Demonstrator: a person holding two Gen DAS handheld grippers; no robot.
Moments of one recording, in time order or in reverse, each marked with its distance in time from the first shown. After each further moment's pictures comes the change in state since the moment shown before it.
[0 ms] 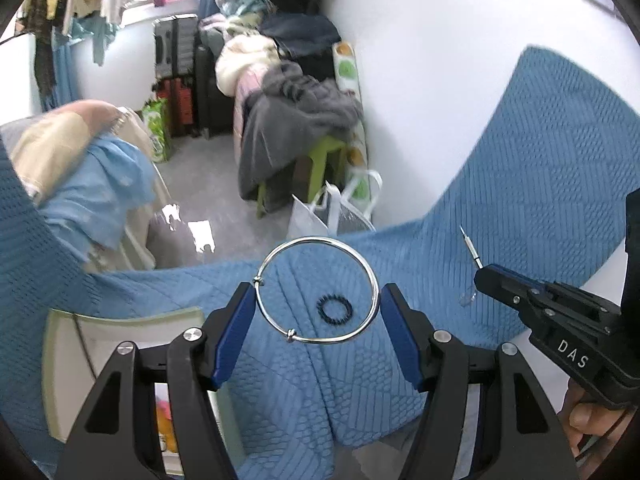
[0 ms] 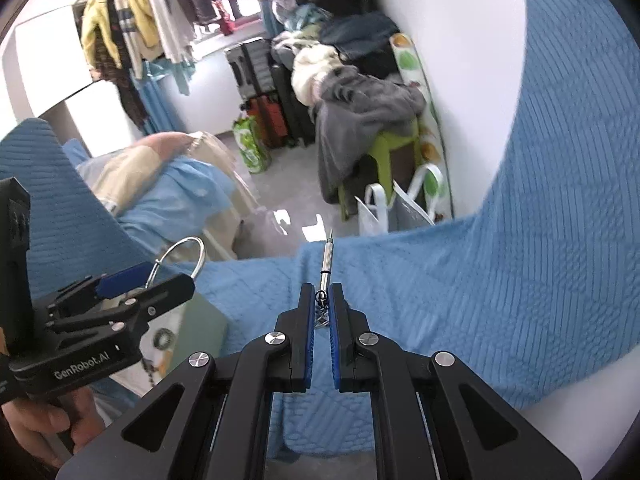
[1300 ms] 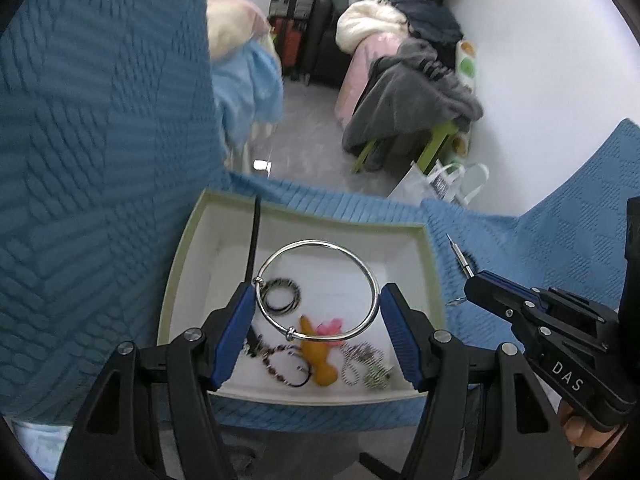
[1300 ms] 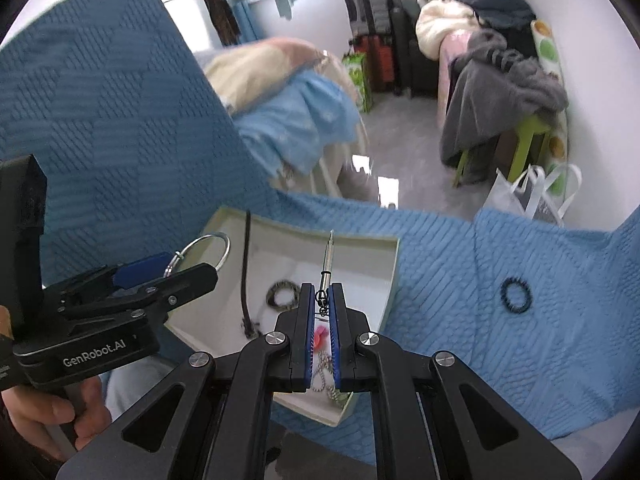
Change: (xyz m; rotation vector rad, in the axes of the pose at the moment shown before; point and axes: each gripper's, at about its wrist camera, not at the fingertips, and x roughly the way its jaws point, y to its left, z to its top) left arm -0.030 0.198 -0.087 -0.284 0.145 0.149; right arm 0.102 0.196 -0.050 -0.213 0.256 0.197
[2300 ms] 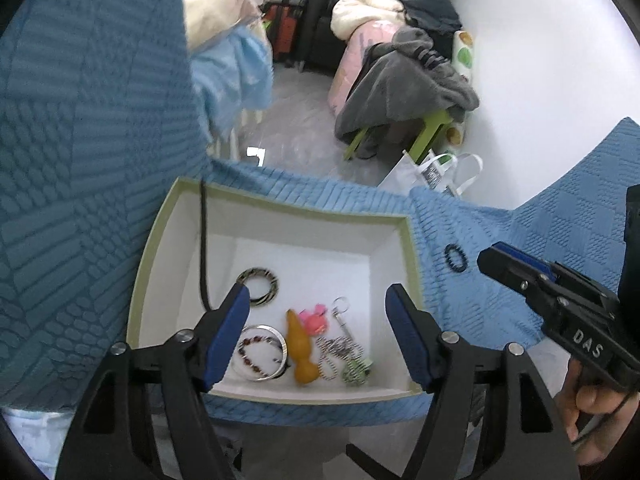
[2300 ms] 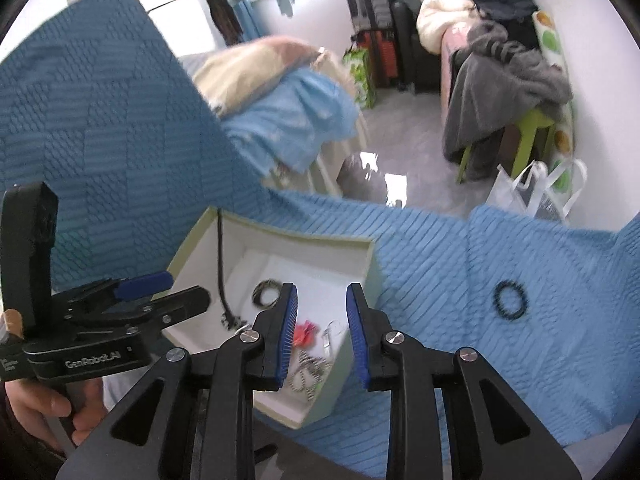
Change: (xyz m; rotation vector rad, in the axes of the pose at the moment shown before) left arm 0.007 -0.028 0.007 -0.005 0.031 -0.026; right arm -0.023 -0.042 0.012 -0.001 -0.051 0.029
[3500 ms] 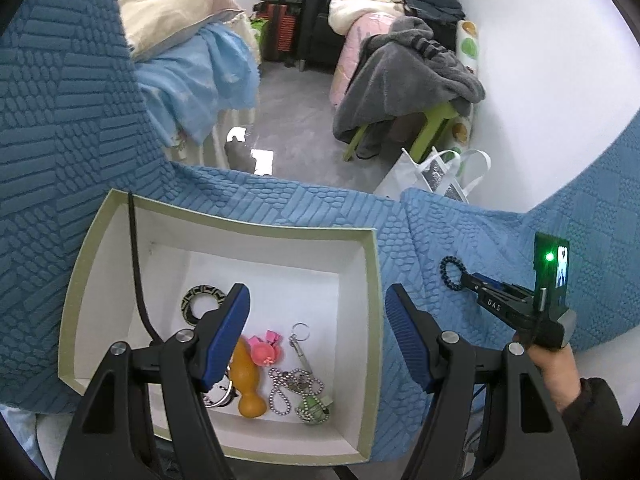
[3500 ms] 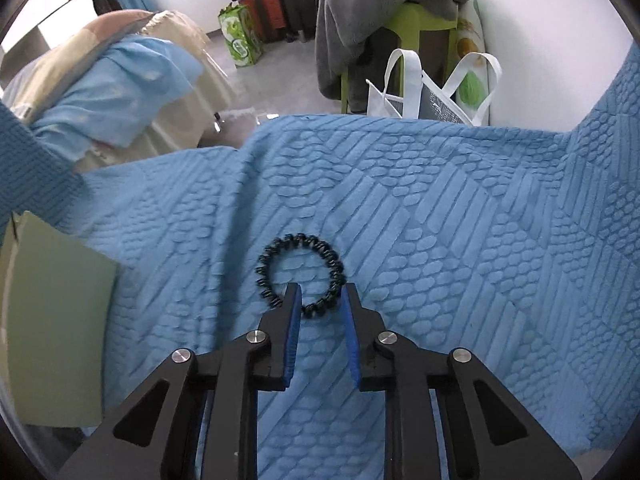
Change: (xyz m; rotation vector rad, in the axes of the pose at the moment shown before) left arm 0.056 -0.052 0.010 -0.012 0.002 0.065; right arm 0.111 -0.217 -0.051 0.158 0.167 -0.242
